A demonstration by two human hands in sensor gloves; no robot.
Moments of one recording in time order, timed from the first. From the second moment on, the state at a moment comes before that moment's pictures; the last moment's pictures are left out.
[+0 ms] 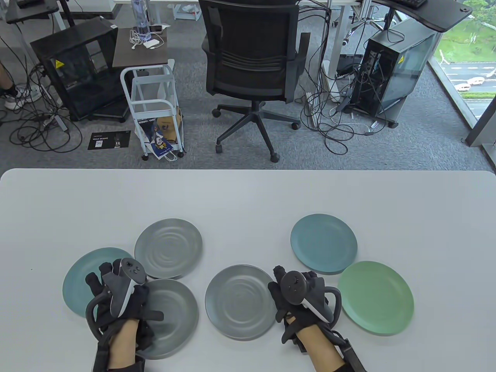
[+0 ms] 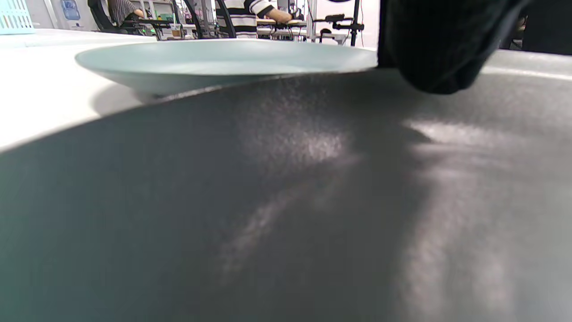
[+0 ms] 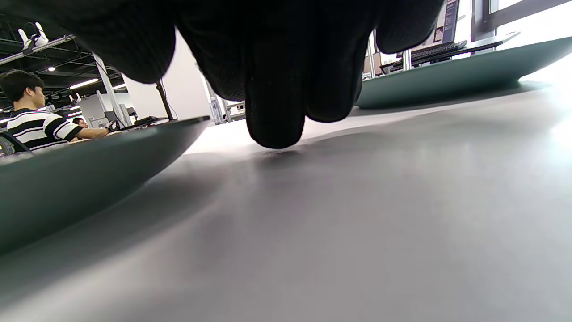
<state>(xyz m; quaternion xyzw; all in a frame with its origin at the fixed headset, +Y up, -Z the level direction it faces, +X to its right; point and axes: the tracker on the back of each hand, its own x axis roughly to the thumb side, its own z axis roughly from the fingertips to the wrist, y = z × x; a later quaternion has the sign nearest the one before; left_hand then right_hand) -0.300 -0.753 -0.334 -0.11 0.31 0.05 0.94 0.108 -0.762 -0.337 0.04 0.00 0.99 0.12</state>
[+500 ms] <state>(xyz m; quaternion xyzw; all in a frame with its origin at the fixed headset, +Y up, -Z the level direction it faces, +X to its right) -0.300 -0.756 -0.335 -0.11 0.31 0.06 0.94 0.109 -0.762 -0.337 0.04 0.00 0.99 0.13</state>
